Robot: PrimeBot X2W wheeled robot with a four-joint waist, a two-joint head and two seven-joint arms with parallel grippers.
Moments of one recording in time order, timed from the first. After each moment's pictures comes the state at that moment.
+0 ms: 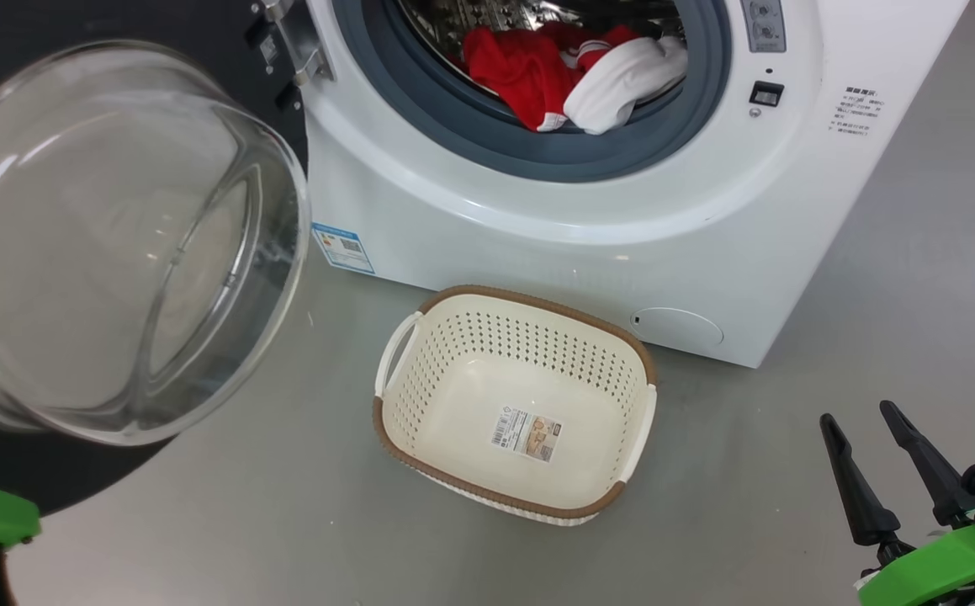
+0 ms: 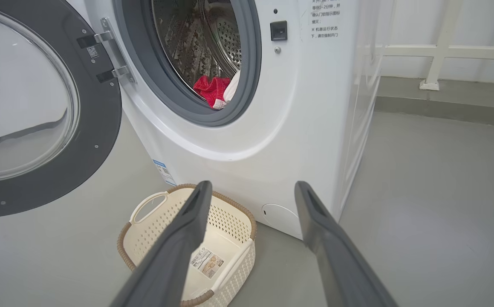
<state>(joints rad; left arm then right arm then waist) -0.37 0.13 0.48 0.53 -0.17 -0.09 -0.26 0.01 -0.31 0.08 0.22 0.49 0.12 -0.25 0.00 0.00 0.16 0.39</state>
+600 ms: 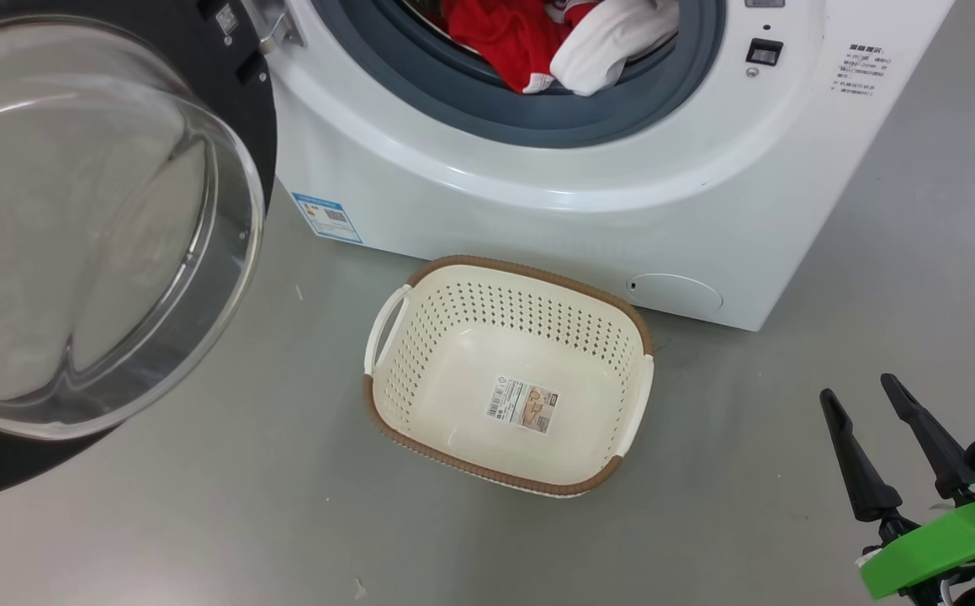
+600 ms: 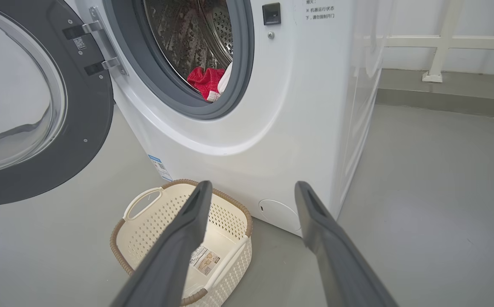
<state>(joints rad) -0.47 0.18 0.61 0.63 -0.13 -0.10 -0.26 -0.03 -0.34 0.10 0.21 0.49 0.12 -0.25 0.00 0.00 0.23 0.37</state>
